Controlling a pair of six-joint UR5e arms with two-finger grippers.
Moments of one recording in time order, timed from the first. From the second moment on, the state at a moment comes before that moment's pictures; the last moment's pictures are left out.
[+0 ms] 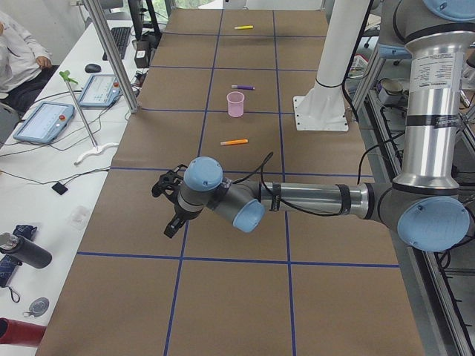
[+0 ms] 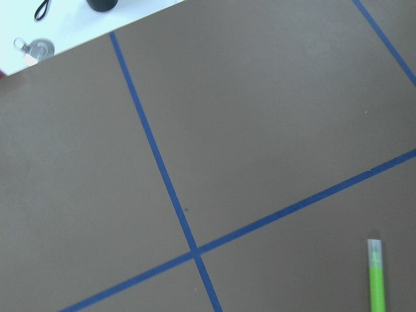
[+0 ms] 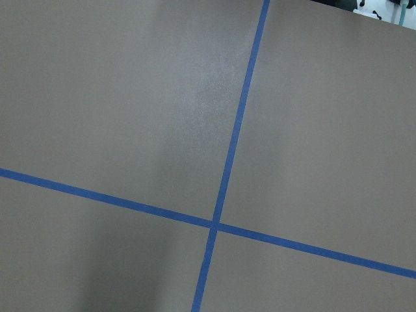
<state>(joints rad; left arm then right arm) -1.51 -1.56 -1.55 -2.24 -2.34 0.01 1.56 -1.65 1.69 -1.17 2.26 0.04</state>
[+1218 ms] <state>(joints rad) -0.96 -1.55 -1.51 -2.53 -2.06 -0.58 1.50 -1.65 1.67 -1.12 2.26 0.15</state>
